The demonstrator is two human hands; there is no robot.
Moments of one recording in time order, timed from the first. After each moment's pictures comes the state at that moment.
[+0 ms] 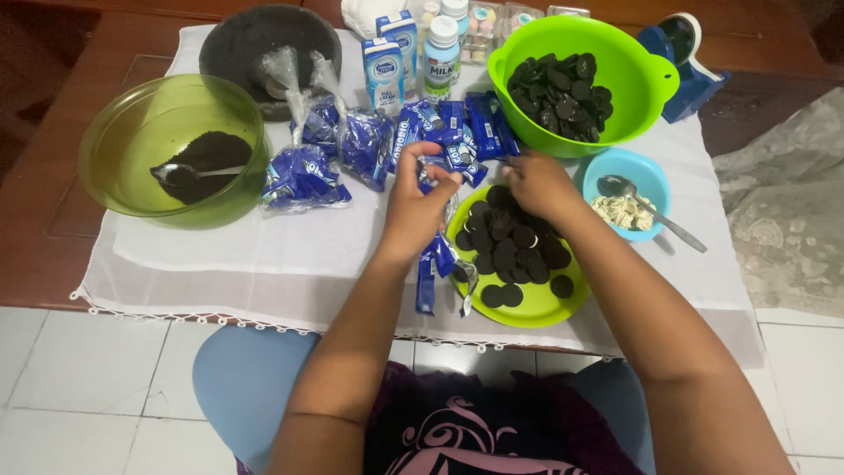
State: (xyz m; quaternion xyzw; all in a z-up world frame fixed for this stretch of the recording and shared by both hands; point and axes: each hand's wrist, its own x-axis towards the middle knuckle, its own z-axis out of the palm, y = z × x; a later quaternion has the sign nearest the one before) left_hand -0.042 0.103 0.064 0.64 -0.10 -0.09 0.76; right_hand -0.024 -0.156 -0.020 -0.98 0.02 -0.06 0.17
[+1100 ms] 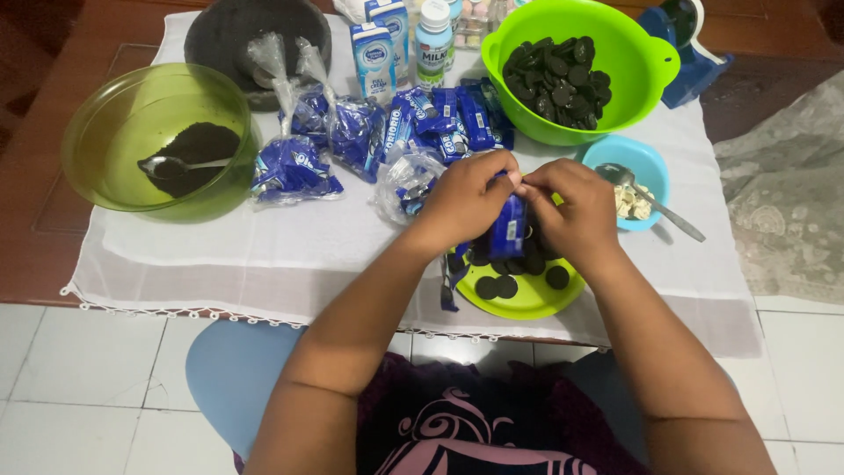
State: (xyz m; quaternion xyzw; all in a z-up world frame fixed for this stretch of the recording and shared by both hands) left_hand -0.040 0.054 0.066 0.76 -0.39 -0.05 0.52; right_hand -0.126 -0.121 0.058 -0.88 -0.11 -0.35 0.30
